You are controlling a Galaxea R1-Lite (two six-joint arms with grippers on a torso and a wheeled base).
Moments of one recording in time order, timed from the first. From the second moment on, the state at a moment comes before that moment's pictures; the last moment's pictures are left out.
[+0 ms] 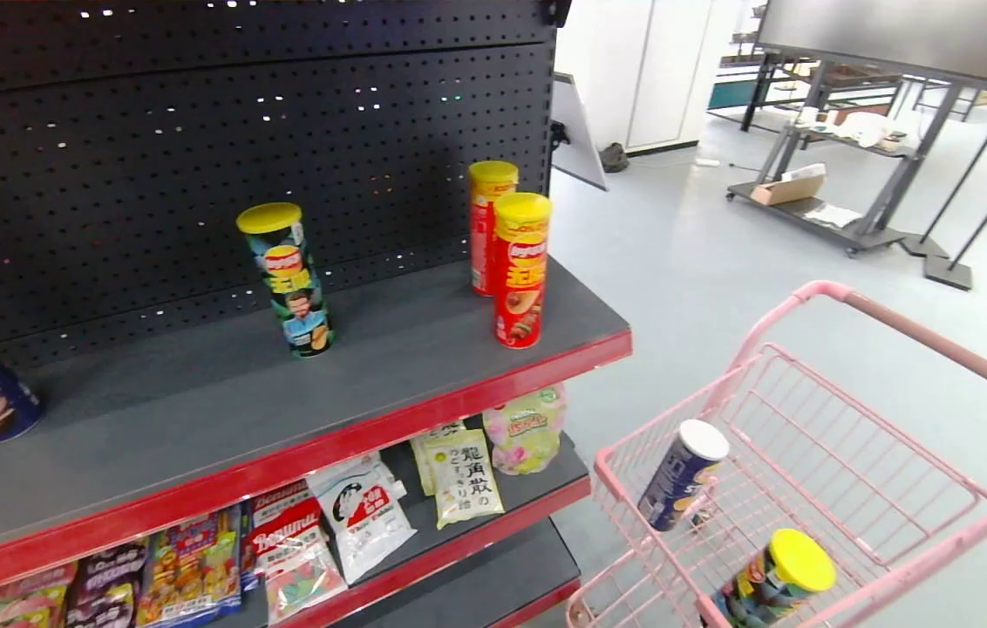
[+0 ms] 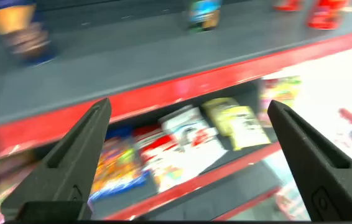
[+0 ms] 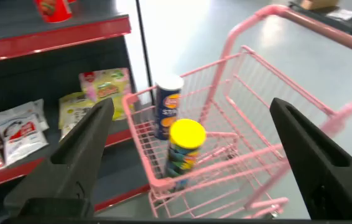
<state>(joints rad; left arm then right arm) -0.01 0.00 0.00 0.01 0.01 0.00 0.00 0.00 0.00 0.00 0.01 0.00</state>
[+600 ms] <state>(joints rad) -0.01 0.00 0.00 0.01 0.01 0.00 0.00 0.00 0.00 0.00 0.01 0.00</state>
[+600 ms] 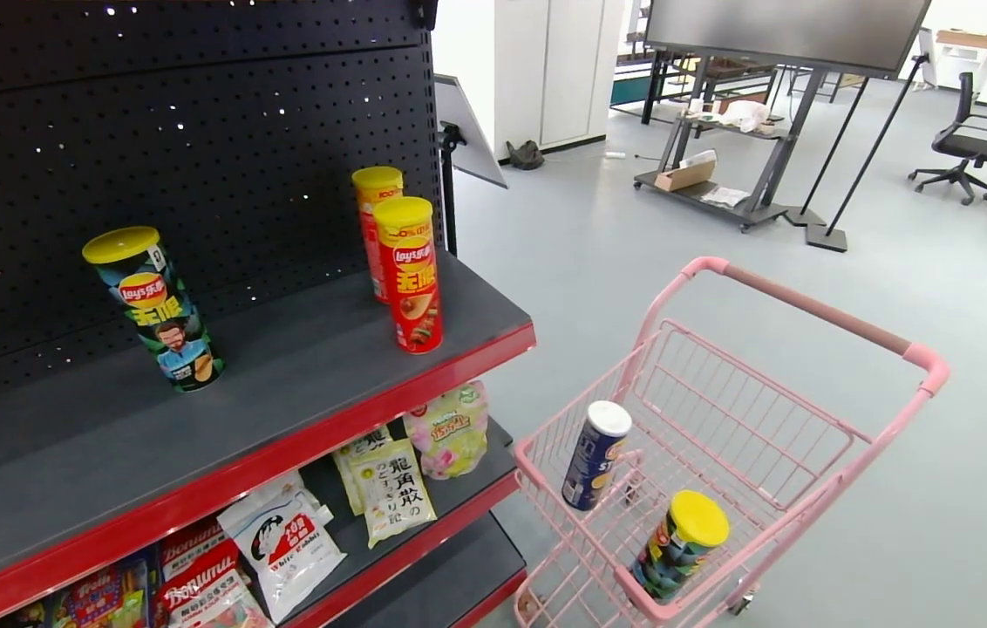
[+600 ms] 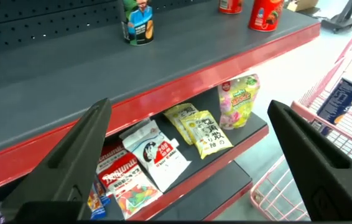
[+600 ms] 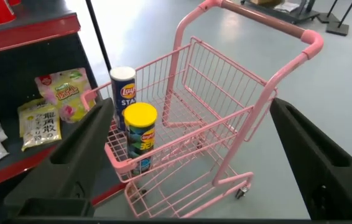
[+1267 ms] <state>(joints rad) -0.01 0.00 0.00 0.01 0.01 0.00 0.00 0.00 0.00 0.00 0.01 0.00</state>
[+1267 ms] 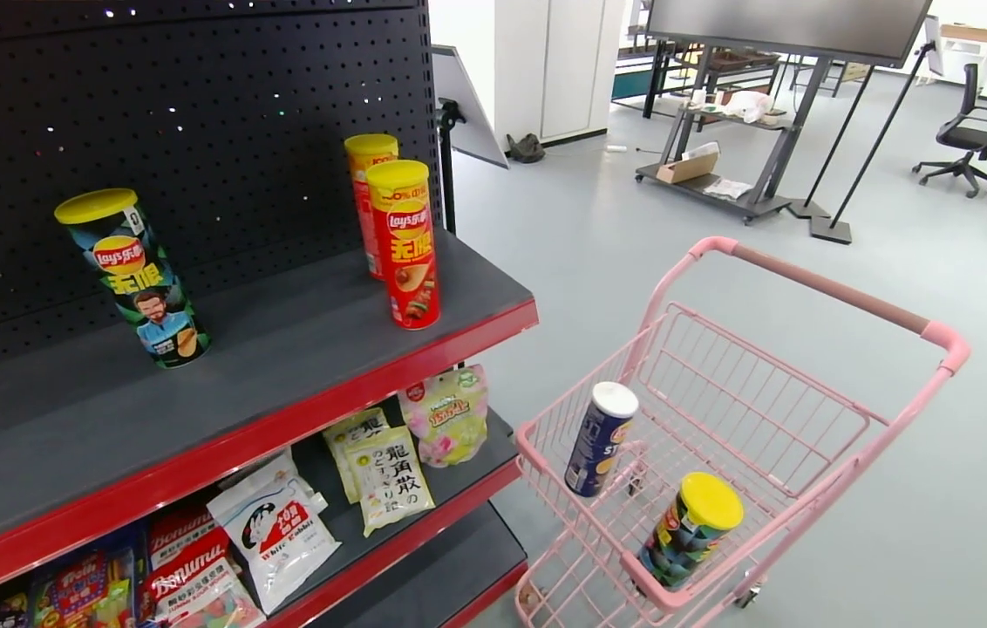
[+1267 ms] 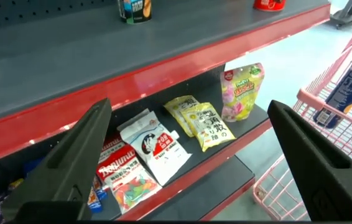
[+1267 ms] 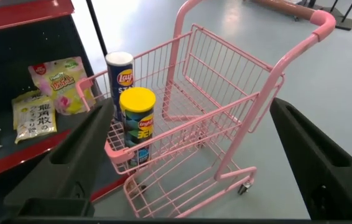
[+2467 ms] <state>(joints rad) -0.01 0.00 0.00 0.01 0.01 0.00 0.00 0.00 0.00 0.00 0.01 0.00</state>
